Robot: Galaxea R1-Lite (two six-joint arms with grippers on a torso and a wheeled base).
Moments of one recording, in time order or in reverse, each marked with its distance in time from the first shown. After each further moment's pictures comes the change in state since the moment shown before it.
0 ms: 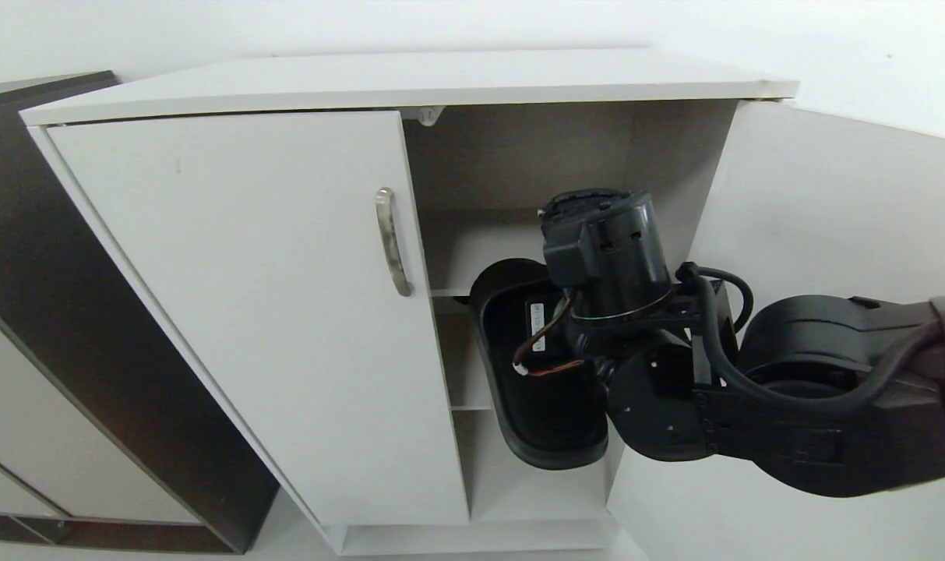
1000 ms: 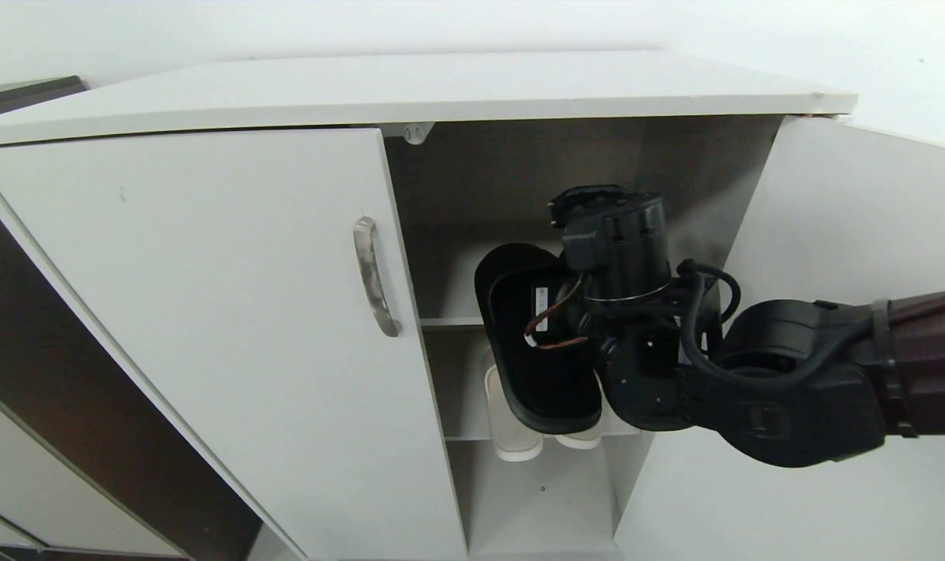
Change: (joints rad) left arm 0.000 0.000 0.000 0.000 0.000 -0.001; right arm -0.080 0.047 0.009 -0.163 0.072 -0.058
